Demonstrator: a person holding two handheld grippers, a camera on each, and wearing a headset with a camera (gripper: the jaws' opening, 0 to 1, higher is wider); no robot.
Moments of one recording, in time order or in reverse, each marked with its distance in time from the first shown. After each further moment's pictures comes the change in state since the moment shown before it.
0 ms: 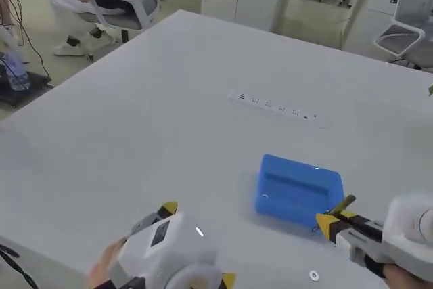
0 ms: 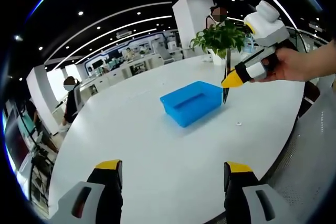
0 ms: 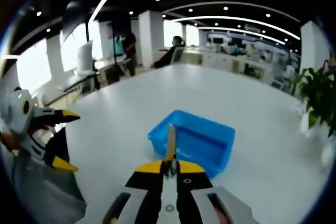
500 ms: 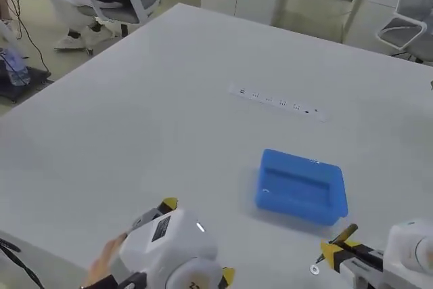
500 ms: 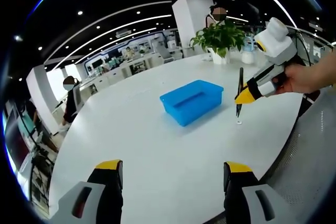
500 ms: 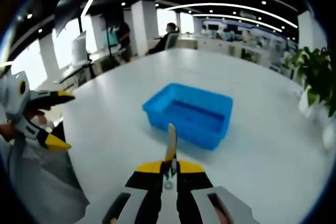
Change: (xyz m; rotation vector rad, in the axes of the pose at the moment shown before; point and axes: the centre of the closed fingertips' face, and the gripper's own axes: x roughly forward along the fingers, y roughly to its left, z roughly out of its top) left arm 0.000 0.000 -0.001 0.004 0.008 0.000; right arm 0.000 -0.002 -0.047 0.060 0.092 -0.012
